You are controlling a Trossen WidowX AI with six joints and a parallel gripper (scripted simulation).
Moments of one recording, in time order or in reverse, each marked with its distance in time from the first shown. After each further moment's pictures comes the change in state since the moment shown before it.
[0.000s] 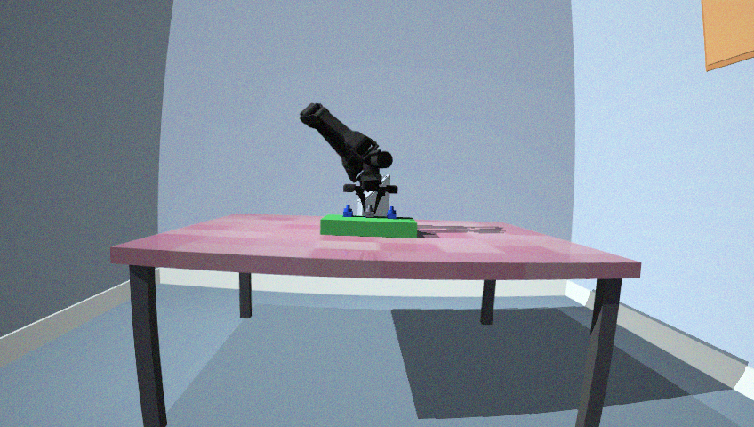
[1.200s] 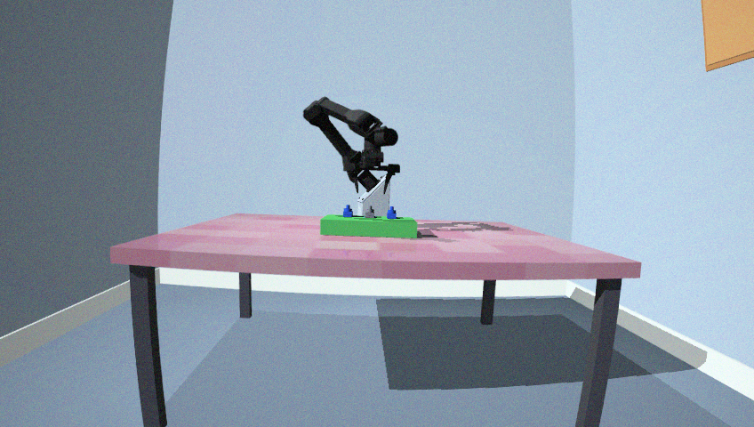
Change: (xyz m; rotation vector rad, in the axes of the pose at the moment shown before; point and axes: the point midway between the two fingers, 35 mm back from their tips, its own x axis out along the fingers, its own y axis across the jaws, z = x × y) arm -0.071 0.003 0.066 -0.002 -0.007 -0.001
